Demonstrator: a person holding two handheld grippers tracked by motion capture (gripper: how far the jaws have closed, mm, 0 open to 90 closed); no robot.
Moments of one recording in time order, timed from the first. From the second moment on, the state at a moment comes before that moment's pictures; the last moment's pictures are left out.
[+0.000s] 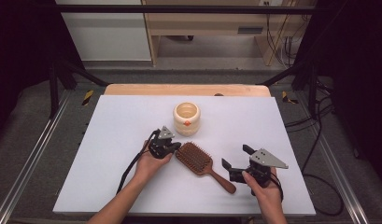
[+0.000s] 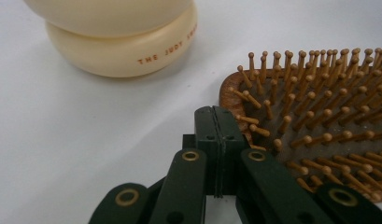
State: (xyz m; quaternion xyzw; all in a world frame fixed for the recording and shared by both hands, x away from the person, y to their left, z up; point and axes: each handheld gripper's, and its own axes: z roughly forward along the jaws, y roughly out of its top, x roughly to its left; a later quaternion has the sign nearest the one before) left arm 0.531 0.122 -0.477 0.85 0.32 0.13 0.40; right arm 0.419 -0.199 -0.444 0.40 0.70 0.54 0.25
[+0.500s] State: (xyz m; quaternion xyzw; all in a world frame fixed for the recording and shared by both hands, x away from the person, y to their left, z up) left arm 0.521 0.106 -0.479 0.85 0.32 0.13 0.41; right arm 0.418 -0.201 -0.441 0.40 0.70 0.54 0.25
